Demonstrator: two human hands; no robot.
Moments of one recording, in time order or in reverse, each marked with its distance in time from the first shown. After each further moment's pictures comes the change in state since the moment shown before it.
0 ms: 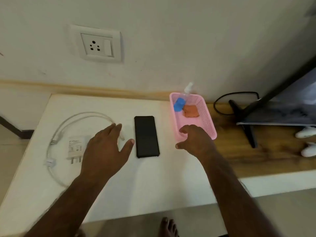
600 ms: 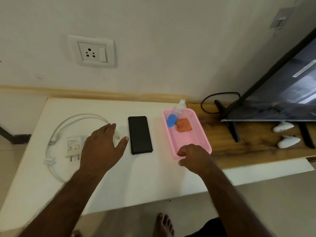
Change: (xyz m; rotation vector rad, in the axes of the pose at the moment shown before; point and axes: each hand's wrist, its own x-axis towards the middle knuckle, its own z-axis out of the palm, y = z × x) left_hand -0.002 0.001 -0.009 0.009 0.001 0.028; right_hand -0.062 0.032 0.004 -0.102 -0.173 0.050
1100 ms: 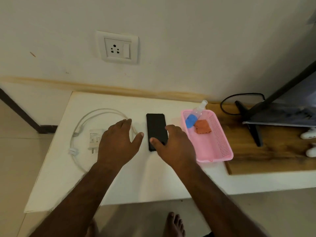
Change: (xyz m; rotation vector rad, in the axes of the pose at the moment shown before) left_hand -0.003 -0.008 -0.005 -0.016 0.024 -0.030; right_hand 0.000 -0.116 0.030 0.118 0.370 -0.232
